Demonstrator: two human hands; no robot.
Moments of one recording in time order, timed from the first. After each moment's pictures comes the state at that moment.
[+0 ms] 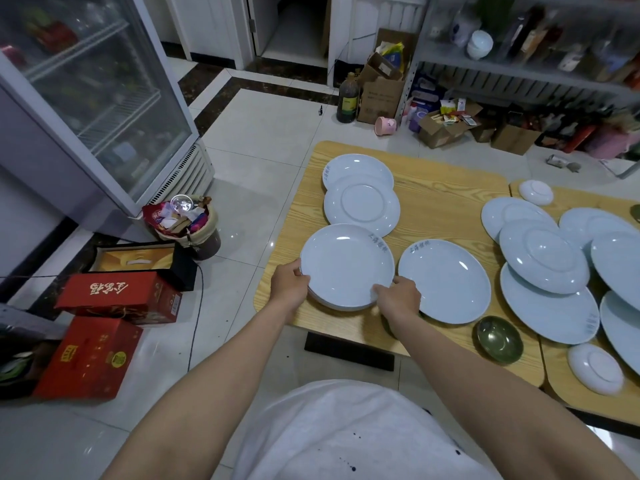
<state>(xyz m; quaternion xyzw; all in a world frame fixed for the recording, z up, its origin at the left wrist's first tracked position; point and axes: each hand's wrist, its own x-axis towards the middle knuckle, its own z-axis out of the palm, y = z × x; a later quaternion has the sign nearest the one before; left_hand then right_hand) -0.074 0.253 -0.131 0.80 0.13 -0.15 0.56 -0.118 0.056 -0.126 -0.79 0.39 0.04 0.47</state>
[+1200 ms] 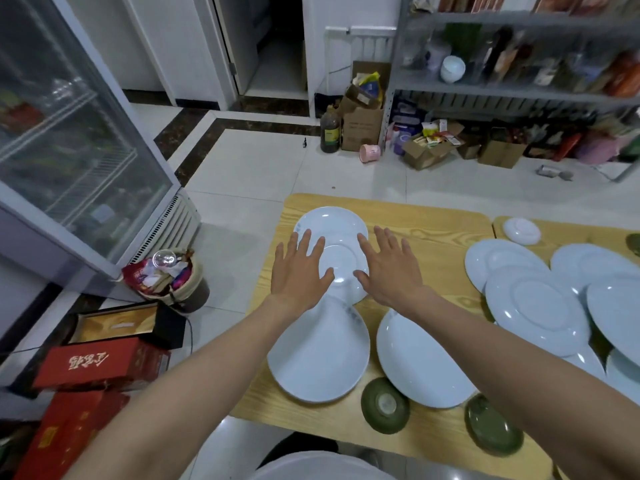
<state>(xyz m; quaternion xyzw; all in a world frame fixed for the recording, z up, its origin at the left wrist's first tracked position) 0.063 0.152 -0.048 0.98 -0.17 -0.02 0.03 0.031 -0.031 -0.033 -1.00 -0.02 0.06 -0.03</state>
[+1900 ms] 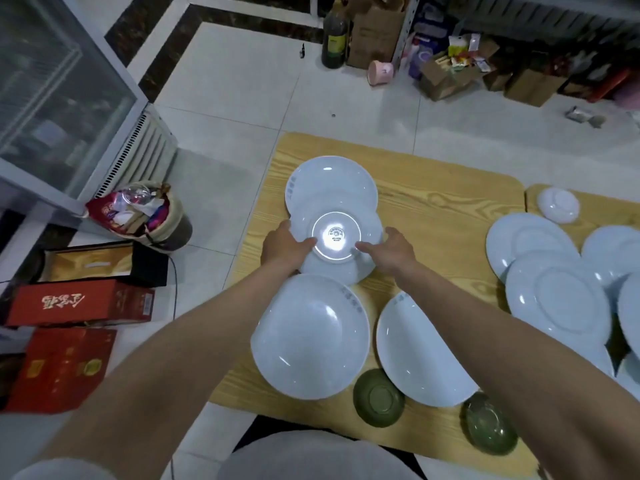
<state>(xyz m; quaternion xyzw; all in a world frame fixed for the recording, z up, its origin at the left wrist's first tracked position) 0.143 0.155 -0.139 0.89 0.13 -0.22 0.38 0.100 -0.045 -0.116 -0.82 0.32 0.17 0.45</state>
